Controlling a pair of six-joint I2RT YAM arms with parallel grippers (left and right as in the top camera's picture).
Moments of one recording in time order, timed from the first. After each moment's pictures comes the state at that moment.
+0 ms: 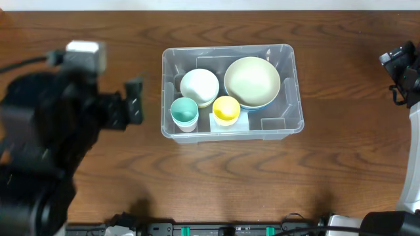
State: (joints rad) left arm -0.17 1.06 1.73 -1.17 -0.01 -0.11; right arm -0.31 1.50 1.54 -0.93 0.26 0.72
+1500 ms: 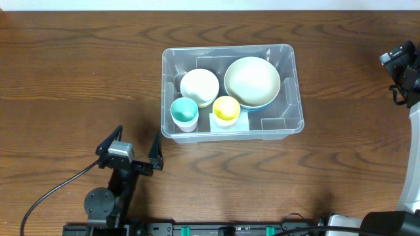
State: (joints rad) left arm -0.06 0.03 0.12 -0.09 0.18 -0.09; right arm -0.31 1.50 1.54 -0.93 0.26 0.72
